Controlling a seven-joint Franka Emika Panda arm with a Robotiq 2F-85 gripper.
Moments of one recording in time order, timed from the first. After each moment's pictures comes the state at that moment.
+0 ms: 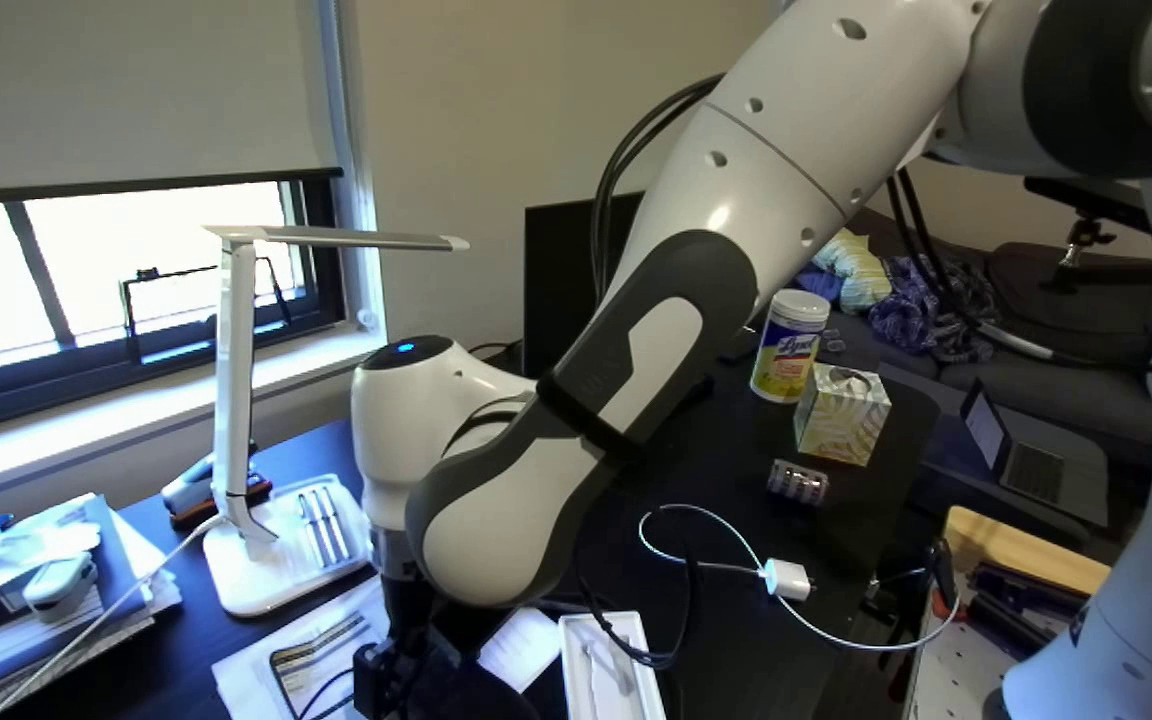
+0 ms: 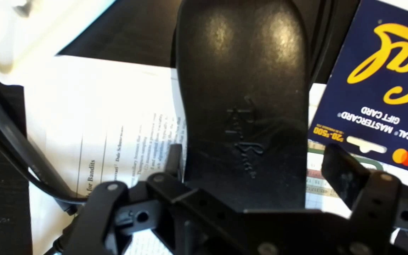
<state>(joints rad) 0.43 0.67 0.14 -1.90 0.04 2.51 0.46</state>
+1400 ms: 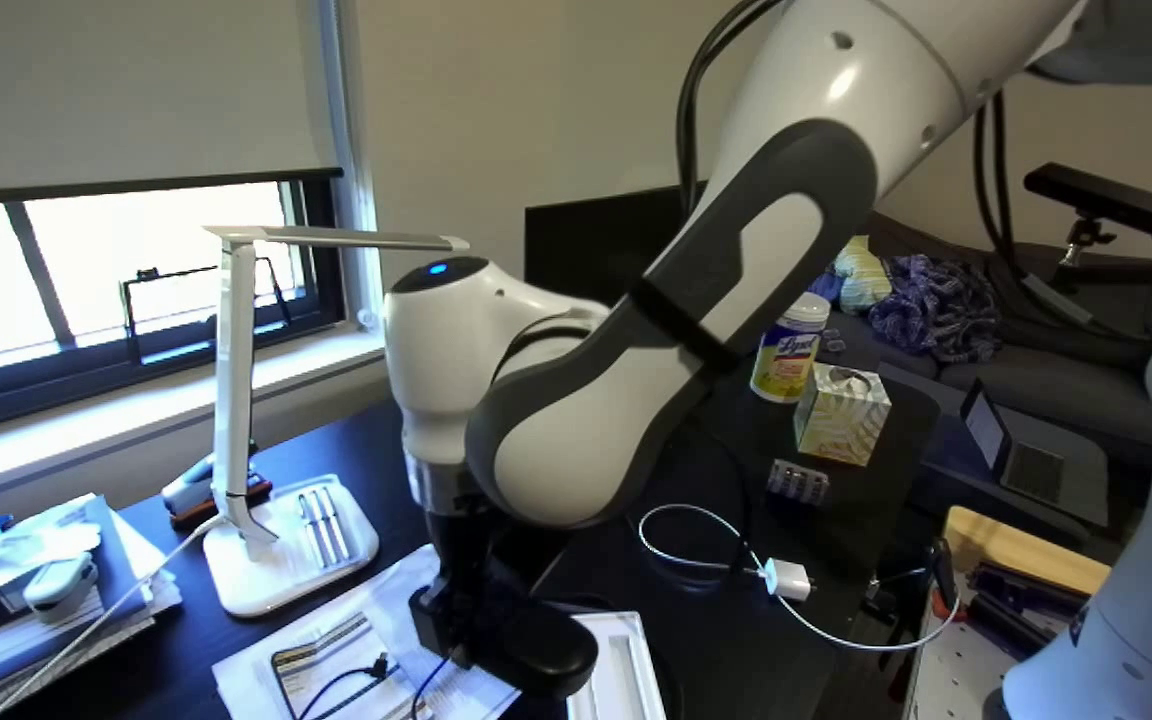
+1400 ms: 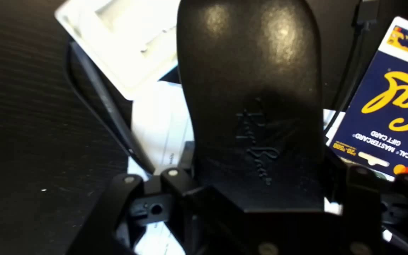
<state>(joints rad) 0.45 0.44 0.10 -2.06 -0.04 2.40 0.47</state>
